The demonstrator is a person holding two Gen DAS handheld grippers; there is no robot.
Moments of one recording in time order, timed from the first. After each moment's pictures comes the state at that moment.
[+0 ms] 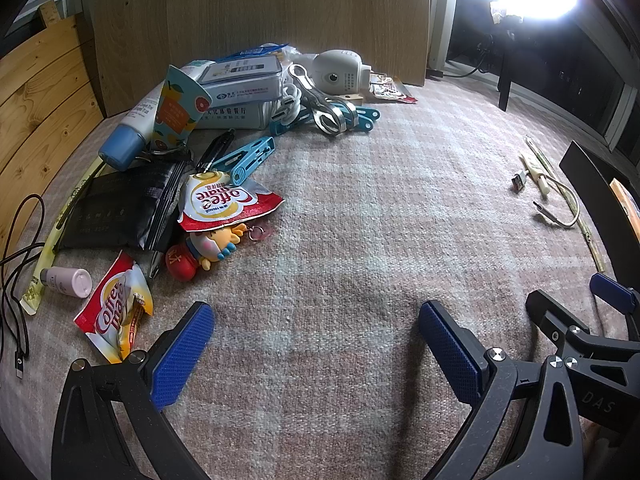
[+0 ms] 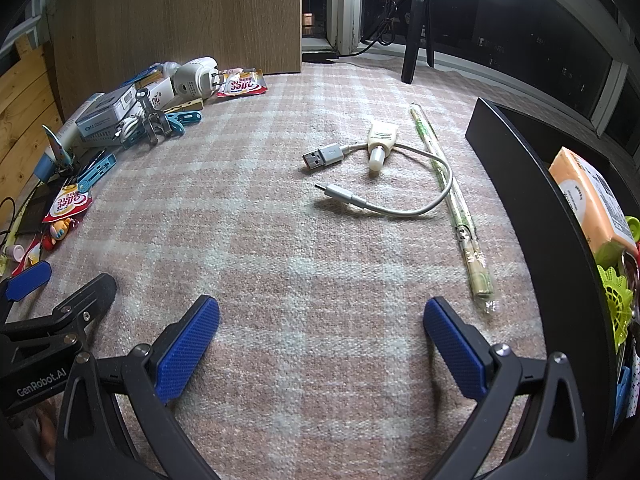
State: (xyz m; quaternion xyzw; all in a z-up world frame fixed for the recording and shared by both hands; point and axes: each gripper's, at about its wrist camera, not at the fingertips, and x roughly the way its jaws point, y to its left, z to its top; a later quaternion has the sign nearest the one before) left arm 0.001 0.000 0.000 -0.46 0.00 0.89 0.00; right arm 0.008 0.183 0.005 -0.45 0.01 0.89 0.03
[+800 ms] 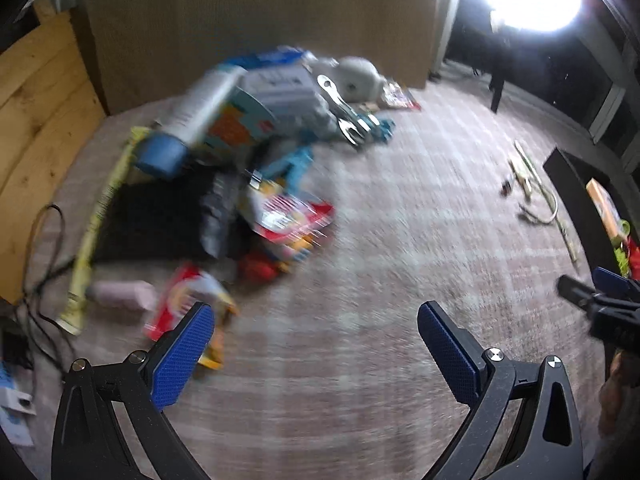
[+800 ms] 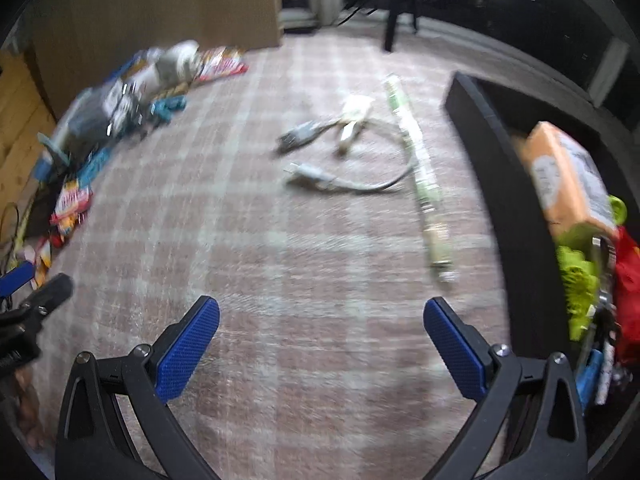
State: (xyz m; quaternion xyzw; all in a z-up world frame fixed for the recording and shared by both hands) left arm -0.017 -0.048 0.037 -0.49 0.00 0.87 0.04; right arm 0.022 0.213 0.038 -0.51 0.05 0.86 0.05
